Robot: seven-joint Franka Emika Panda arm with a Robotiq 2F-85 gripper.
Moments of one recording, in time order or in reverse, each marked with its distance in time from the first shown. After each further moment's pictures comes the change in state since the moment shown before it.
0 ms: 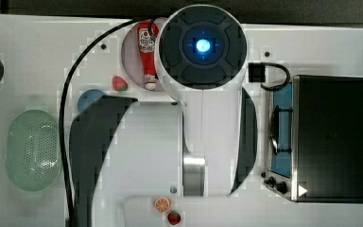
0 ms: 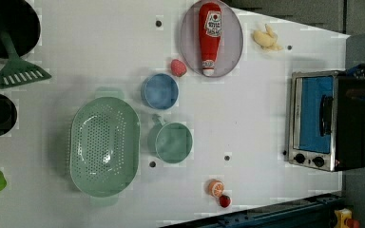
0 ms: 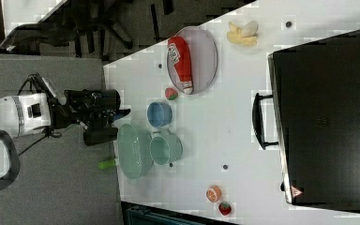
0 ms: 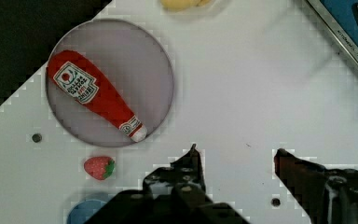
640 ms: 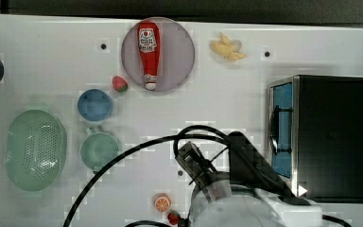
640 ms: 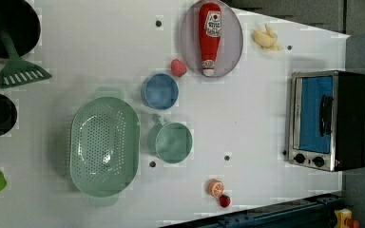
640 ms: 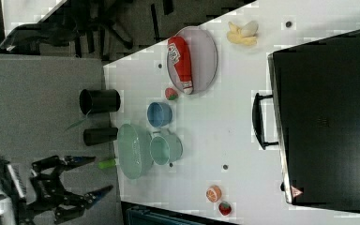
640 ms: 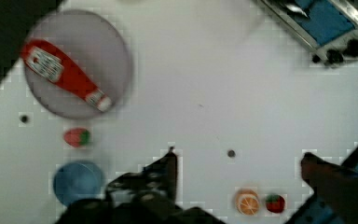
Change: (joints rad) arm -0.032 -0.474 -0.037 -0.234 0.005 -0.151 0.034
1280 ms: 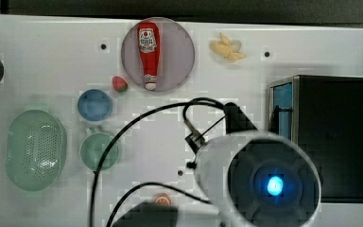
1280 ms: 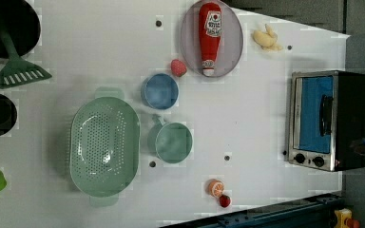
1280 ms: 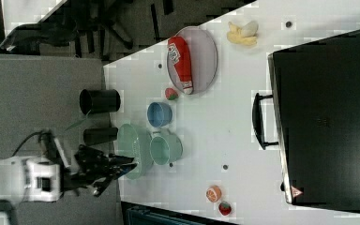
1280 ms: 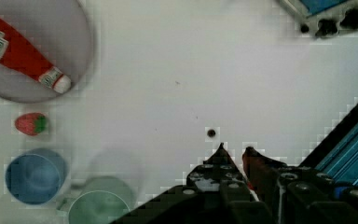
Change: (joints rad) arm -0.007 0.157 -0.018 -0.041 0.019 -0.001 0.001
